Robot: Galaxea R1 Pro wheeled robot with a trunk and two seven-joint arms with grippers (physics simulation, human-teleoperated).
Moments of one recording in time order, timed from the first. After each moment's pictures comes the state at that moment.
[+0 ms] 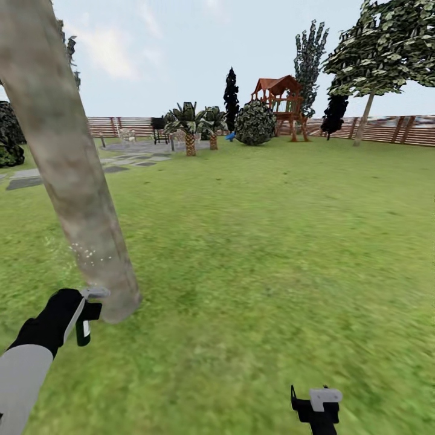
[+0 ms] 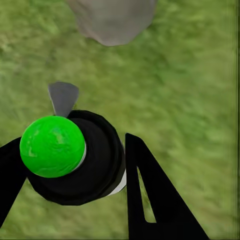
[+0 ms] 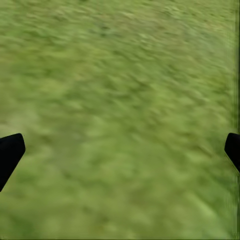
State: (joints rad) left arm -0.78 0.28 0.09 -0.74 -0.13 0.85 -0.09; right arm -0.41 -0.02 -0.09 -0.12 0.24 -0.64 -0.25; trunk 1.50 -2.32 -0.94
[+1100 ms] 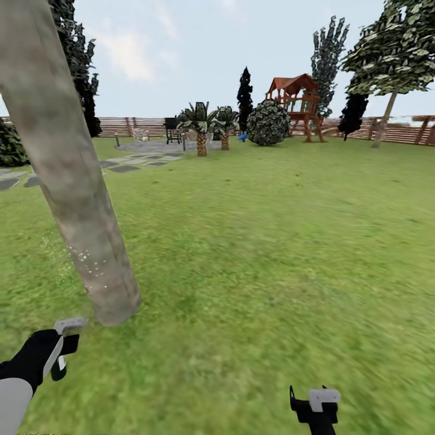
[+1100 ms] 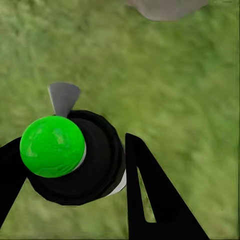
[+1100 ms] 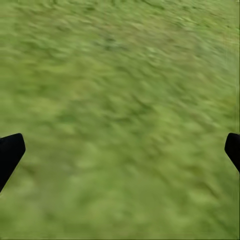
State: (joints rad) left arm -0.66 0.32 0.27 -0.55 -0.10 0.56 0.03; right arm -0.41 -0.02 -0.08 -0.12 0.24 -0.64 -0.25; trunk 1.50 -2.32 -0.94
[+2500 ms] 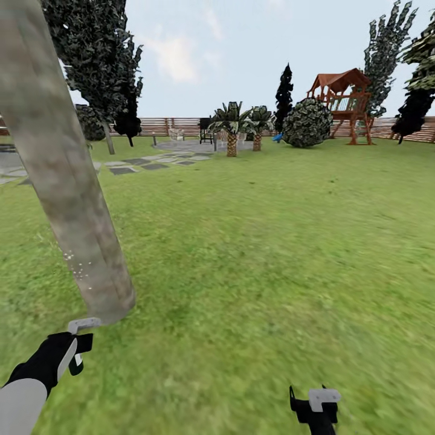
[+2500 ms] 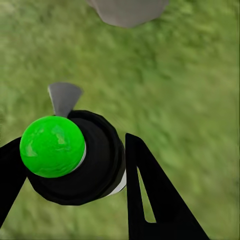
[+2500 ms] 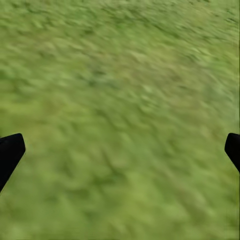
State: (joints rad) left arm -0.66 0.26 0.27 -0.52 -0.09 0.48 0.04; right arm -0.41 -0.02 -0.08 -0.12 0.24 -0.64 -0.25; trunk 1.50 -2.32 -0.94
